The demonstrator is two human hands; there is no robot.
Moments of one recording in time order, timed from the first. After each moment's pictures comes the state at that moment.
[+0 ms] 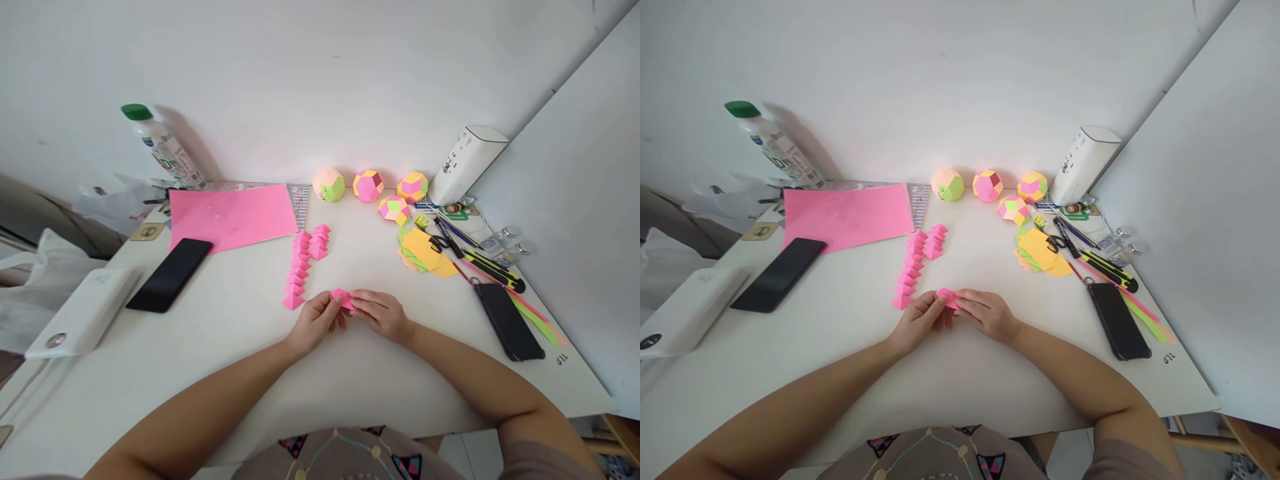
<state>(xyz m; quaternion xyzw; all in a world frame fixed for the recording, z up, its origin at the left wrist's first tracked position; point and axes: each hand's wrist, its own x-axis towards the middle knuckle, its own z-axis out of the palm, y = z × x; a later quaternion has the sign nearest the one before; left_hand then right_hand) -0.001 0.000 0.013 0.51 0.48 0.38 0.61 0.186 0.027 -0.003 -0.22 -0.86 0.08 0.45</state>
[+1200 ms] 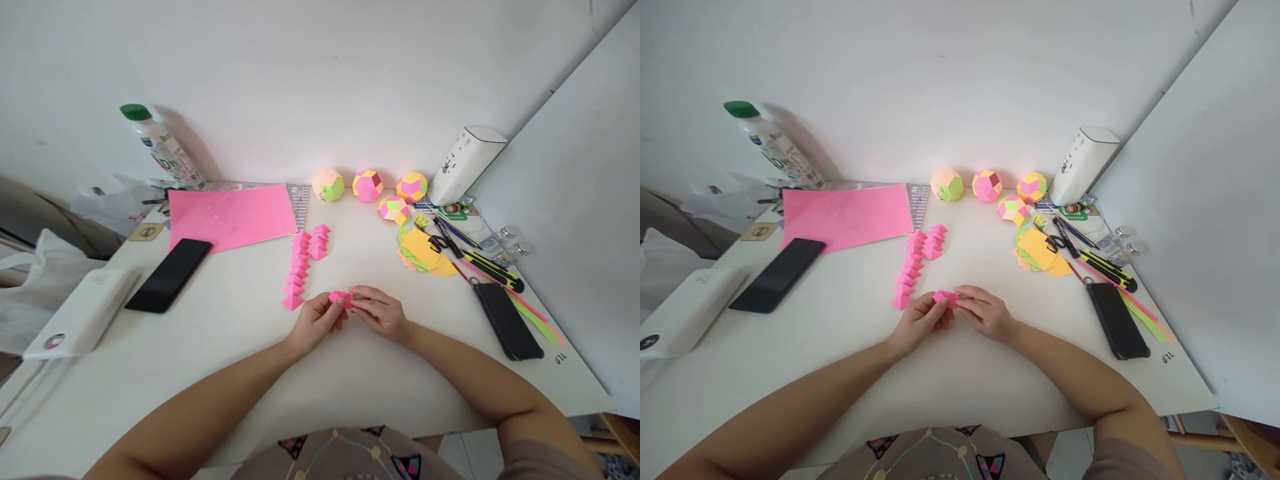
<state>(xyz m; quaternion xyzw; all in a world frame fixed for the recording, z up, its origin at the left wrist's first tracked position) -0.002 -0.001 0.005 0.51 0.48 0.38 0.61 0.185 0.026 -0.004 -0.25 -0.84 0.15 0.46</state>
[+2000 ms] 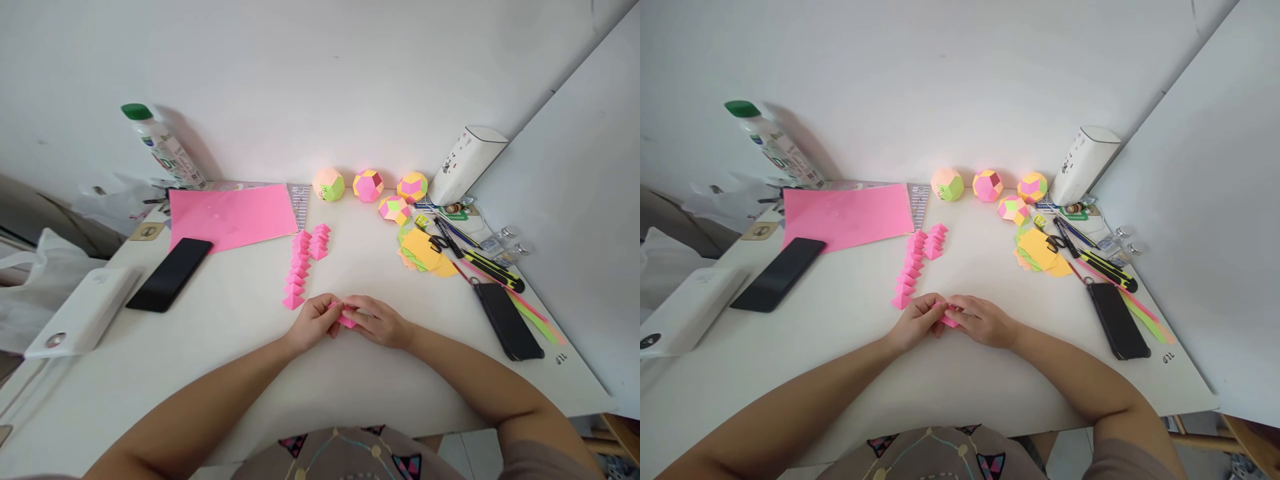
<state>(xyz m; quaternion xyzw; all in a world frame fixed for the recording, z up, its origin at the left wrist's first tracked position) -0.006 0.003 0.008 0.50 0.43 0.35 0.66 0.182 0.023 0.002 -0.15 -0.90 0.09 0.39</state>
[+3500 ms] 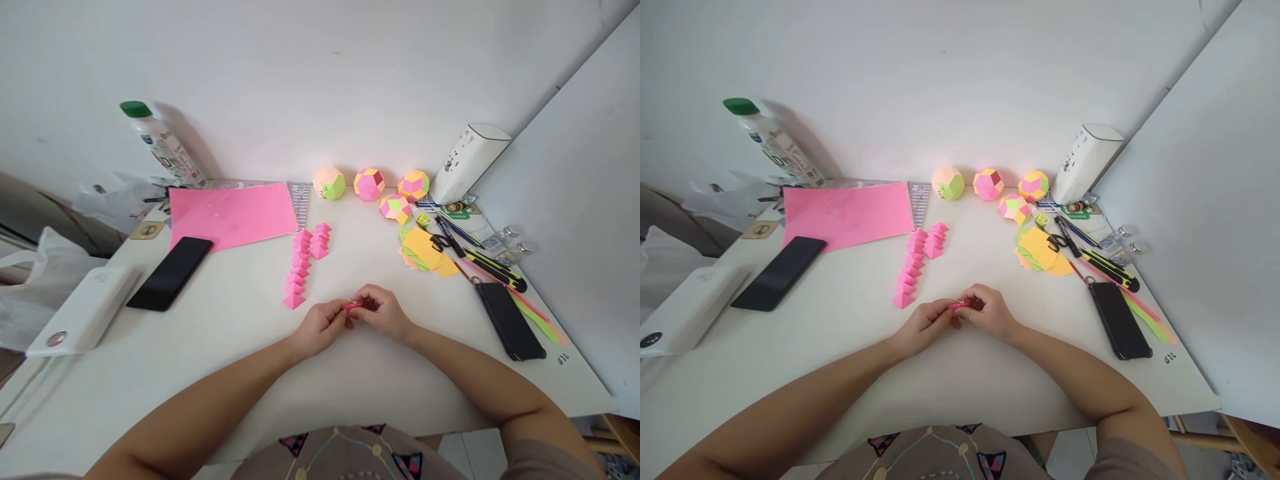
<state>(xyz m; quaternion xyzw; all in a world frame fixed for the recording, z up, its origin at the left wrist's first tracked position) -0.005 -0.001 0.012 0.67 0.42 0.29 0.54 0.178 0.021 0.007 -0.44 -0.65 0.51 0.36</state>
